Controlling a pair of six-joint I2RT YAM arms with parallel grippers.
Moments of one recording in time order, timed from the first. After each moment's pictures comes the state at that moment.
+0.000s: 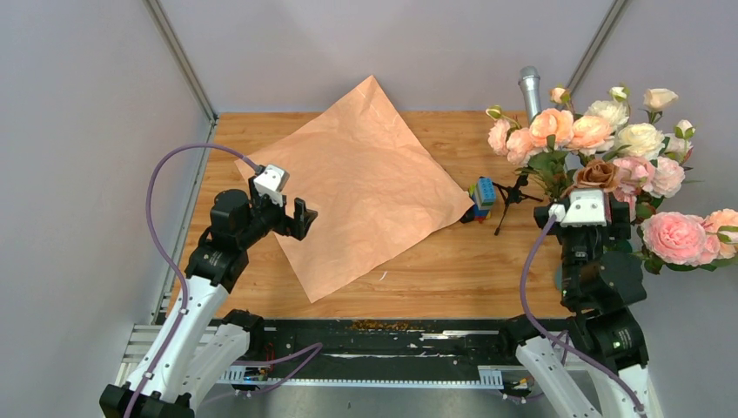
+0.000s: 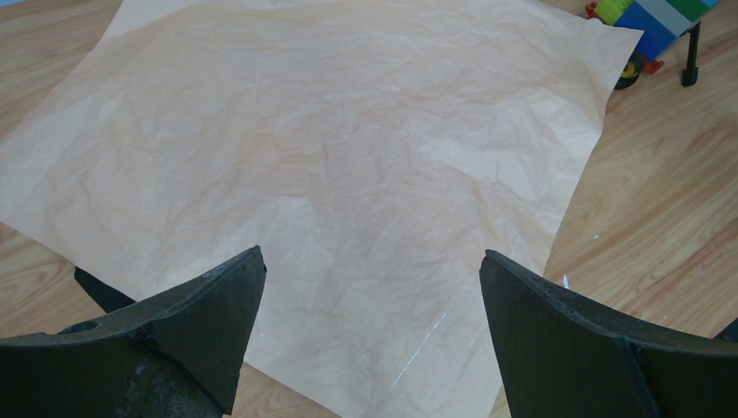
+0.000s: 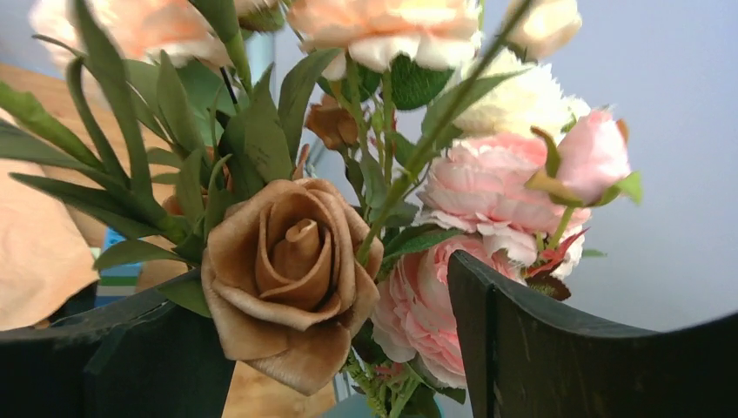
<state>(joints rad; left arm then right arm) -0.26 0.74 0.71 -0.29 0.30 0.01 0.31 0.35 0.94 -0.43 0.47 -0.59</state>
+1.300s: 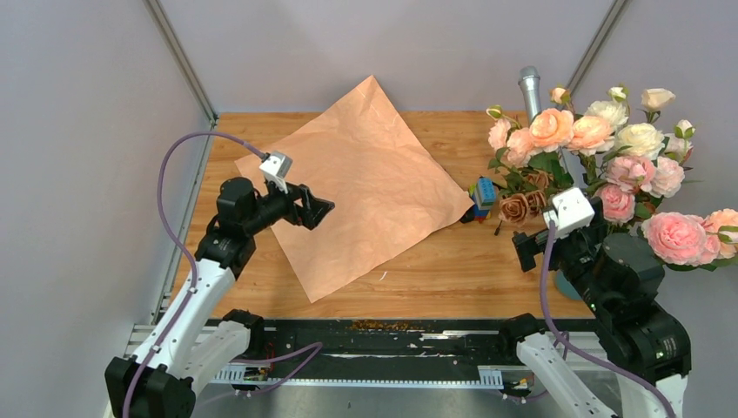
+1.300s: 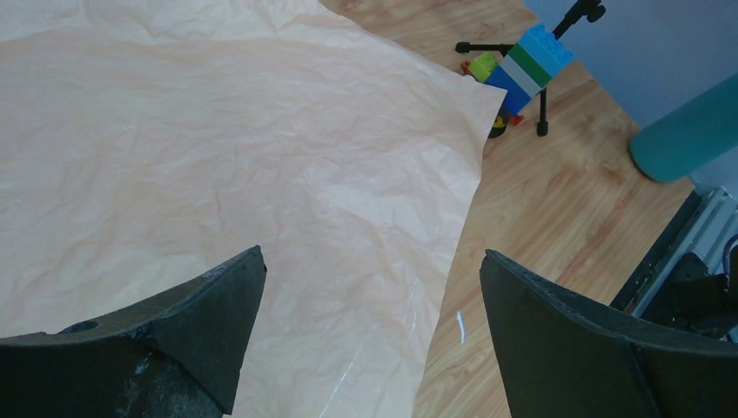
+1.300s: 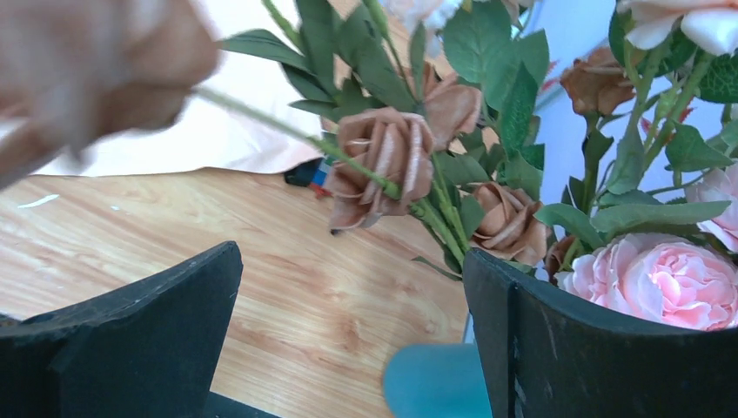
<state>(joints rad) -0.26 0.86 0.71 -0.09 0.50 -0.21 0.31 0.54 1.27 -1.03 0.10 -0.37</state>
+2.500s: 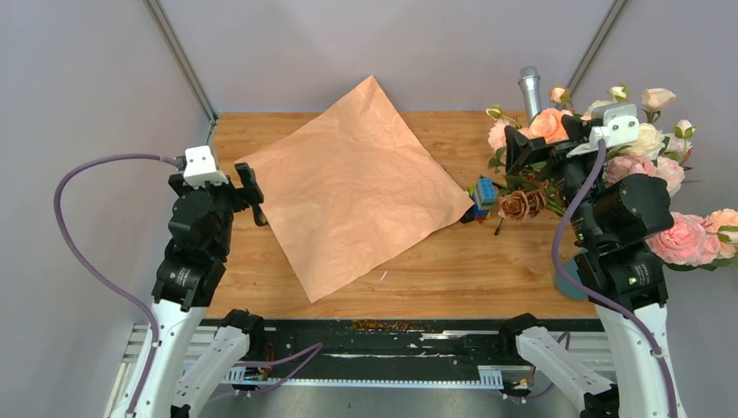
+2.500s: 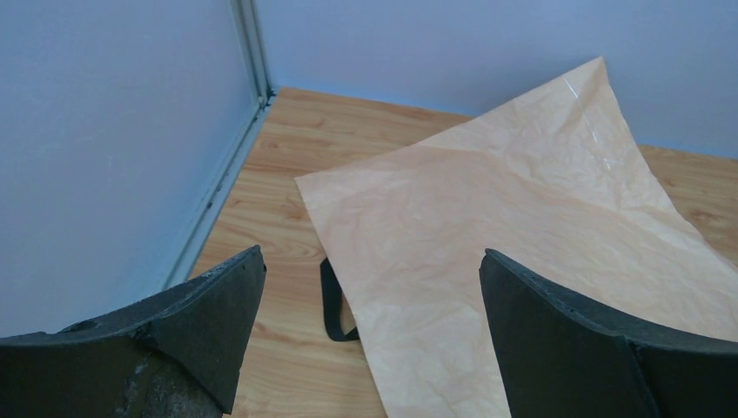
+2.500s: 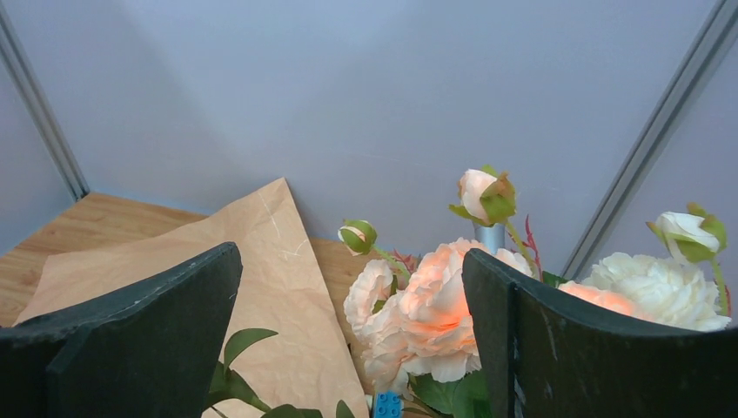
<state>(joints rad) -0.26 0.65 0.95 -0.38 -0.40 -0.11 0.31 0.81 1.41 -0.38 0.07 -0.09</state>
